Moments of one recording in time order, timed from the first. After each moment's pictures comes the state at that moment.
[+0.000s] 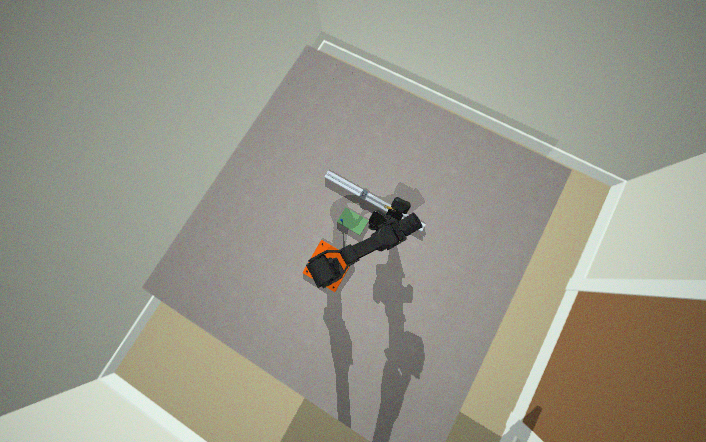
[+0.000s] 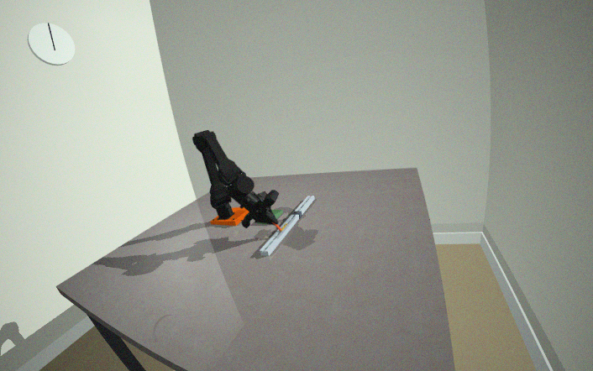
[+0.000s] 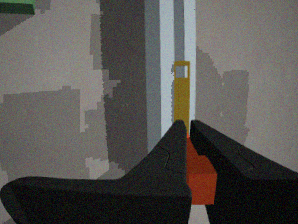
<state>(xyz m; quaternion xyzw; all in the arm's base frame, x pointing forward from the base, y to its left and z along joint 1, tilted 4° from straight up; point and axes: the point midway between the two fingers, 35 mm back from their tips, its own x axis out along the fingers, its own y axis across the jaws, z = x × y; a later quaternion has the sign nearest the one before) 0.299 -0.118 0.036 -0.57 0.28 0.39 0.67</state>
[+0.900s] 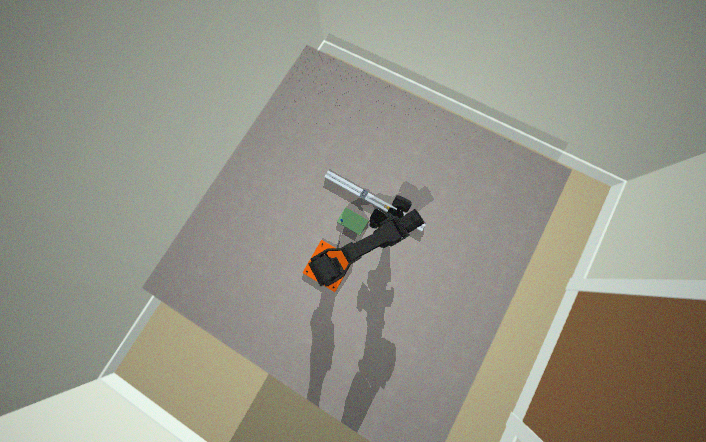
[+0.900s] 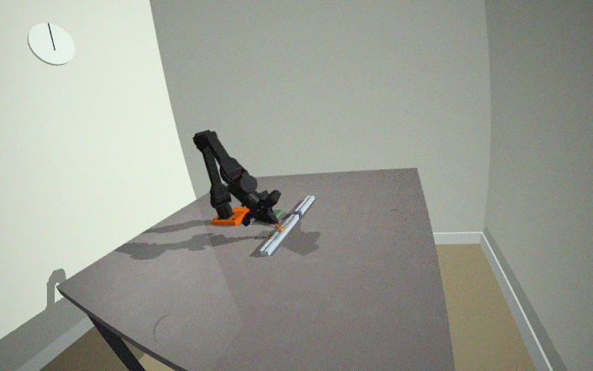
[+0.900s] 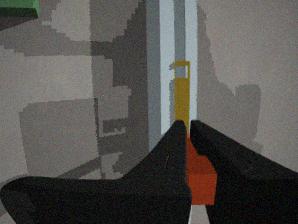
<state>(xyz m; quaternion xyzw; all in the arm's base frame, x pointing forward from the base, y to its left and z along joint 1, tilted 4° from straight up) 0.302 -0.118 0.038 -0.55 0.30 0.40 0.66</state>
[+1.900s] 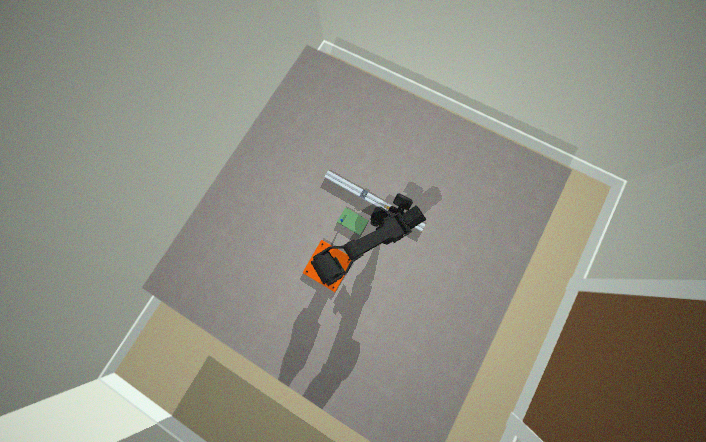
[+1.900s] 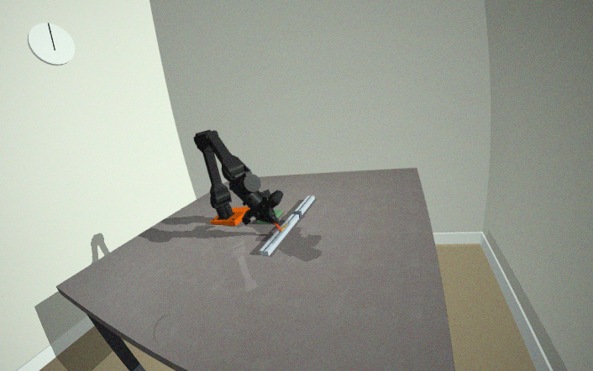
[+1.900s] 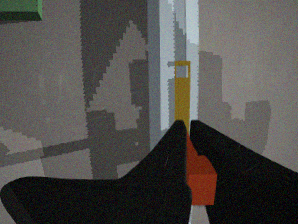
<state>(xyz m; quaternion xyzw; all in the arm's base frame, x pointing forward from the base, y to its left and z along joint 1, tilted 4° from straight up) 0.305 -0.118 0.039 -0.54 0.32 0.42 0.65</state>
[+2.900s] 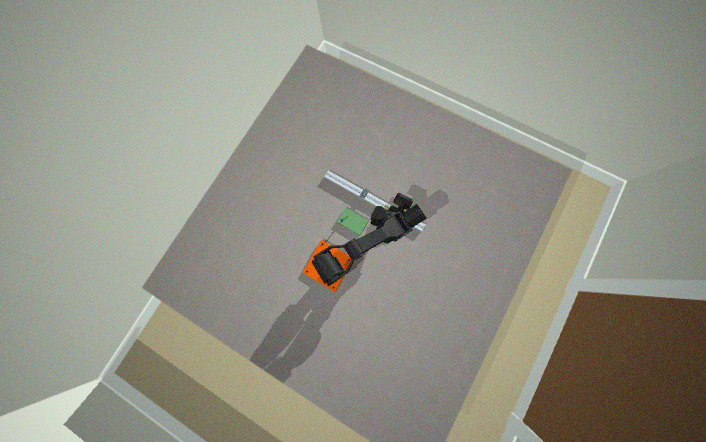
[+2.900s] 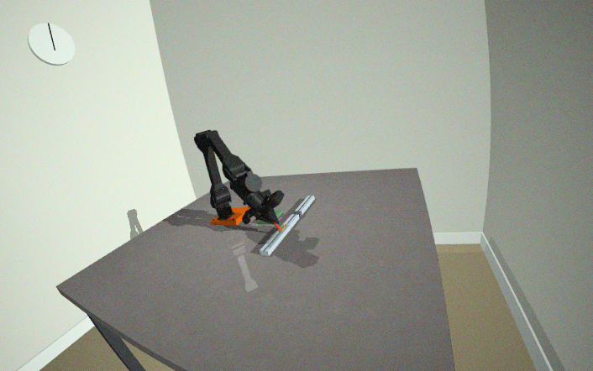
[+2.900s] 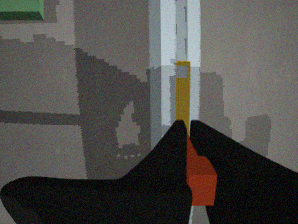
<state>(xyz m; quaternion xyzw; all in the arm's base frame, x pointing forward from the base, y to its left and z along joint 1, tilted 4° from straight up) 0.305 -0.118 0.039 -0.54 0.33 0.43 0.65</state>
